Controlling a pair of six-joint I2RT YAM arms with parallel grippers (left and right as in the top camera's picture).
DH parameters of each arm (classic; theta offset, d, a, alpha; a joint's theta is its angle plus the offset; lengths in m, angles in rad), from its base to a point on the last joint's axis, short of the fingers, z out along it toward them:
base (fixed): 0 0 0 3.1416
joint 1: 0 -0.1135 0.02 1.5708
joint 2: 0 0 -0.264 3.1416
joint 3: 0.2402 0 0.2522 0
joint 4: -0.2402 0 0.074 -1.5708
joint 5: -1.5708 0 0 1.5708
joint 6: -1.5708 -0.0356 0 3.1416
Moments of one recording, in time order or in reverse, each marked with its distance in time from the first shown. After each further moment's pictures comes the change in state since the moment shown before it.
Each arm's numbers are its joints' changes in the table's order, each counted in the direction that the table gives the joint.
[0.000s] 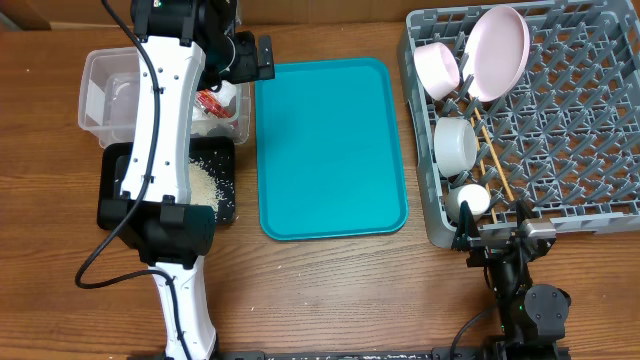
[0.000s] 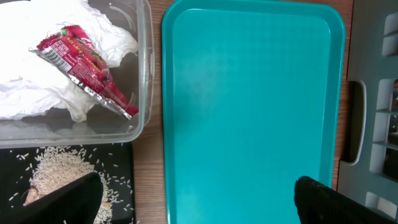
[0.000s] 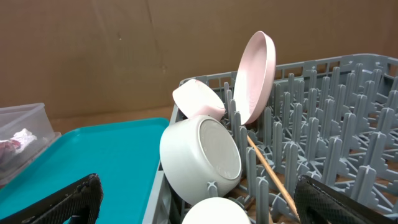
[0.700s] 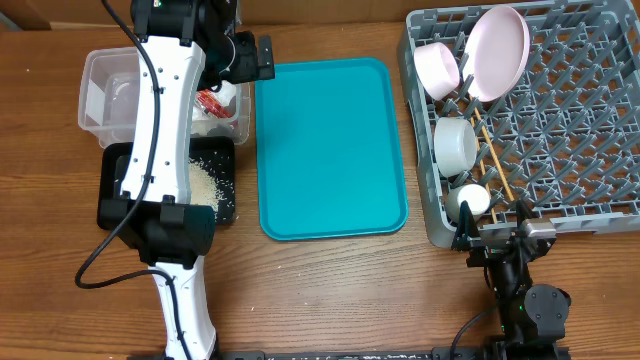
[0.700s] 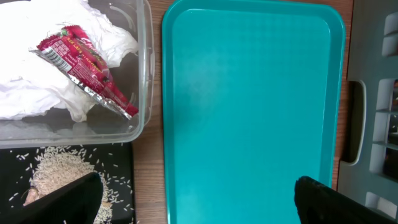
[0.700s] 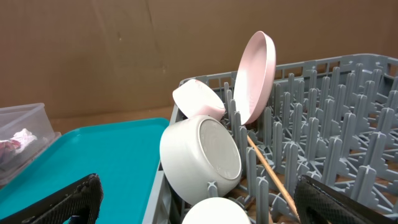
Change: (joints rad) left arm 0.000 0.000 0.000 0.000 0.000 0.000; right arm 0.000 0.000 0.000 0.000 0.000 0.000
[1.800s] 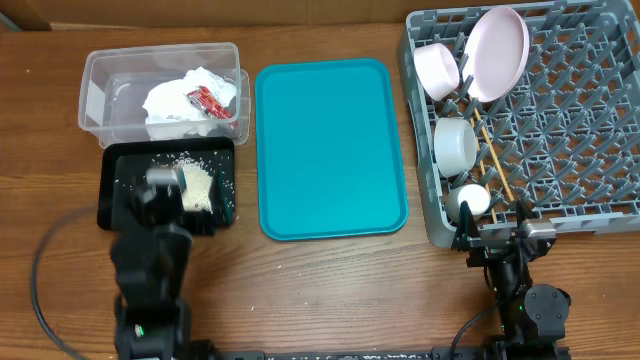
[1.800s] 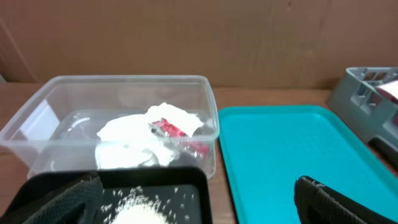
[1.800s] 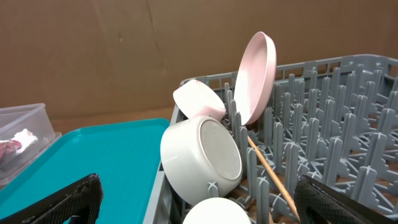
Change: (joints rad) left arm -0.206 -1.596 -2.118 1.511 0.009 -0.227; right arm -0.001 -0.003 0.000 -0.001 0.000 0.000
